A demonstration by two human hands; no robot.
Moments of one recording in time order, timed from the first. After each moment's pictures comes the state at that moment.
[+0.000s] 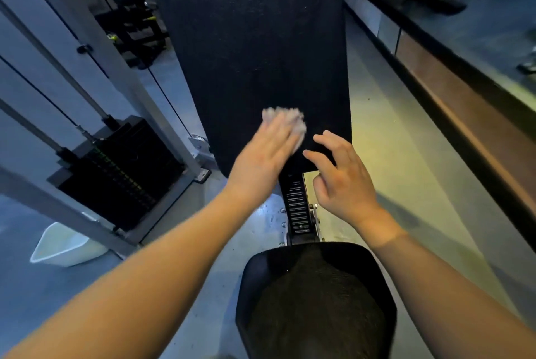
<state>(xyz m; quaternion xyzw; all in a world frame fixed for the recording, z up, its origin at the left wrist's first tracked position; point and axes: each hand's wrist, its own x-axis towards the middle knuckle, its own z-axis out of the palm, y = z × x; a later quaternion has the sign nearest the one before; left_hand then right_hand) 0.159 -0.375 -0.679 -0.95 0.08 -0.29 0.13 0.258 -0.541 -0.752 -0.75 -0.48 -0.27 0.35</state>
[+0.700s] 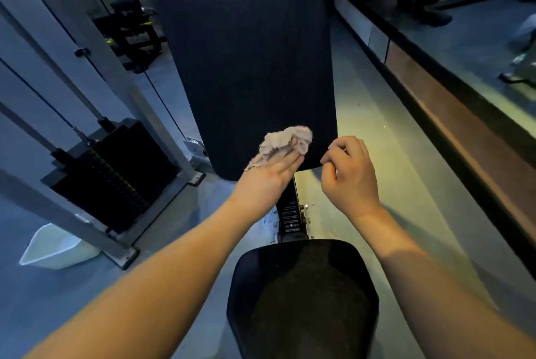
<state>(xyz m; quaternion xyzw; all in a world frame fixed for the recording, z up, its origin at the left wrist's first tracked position) 0.149 -0.397 -0.697 -0.96 0.09 -0.18 0.17 0.256 -0.562 -0.731 -0.77 -0.37 -0.27 0.44</state>
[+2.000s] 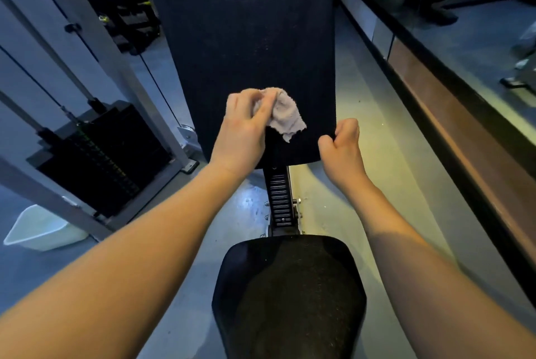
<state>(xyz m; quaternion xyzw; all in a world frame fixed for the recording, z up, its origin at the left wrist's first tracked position) 0.172 -0.378 -0.655 -0.92 -0.04 -0.39 0.04 0.277 -0.545 -0.705 -0.78 -0.22 0.04 0.59</state>
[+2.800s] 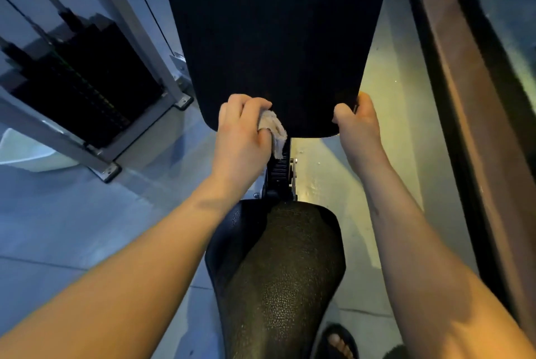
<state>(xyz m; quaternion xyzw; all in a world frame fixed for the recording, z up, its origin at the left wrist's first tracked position) 0.140 -0.411 -0.672 -0.89 -0.26 -0.29 -0.23 0.293 -0.538 -0.689 -0.75 -0.14 0.19 0.62</state>
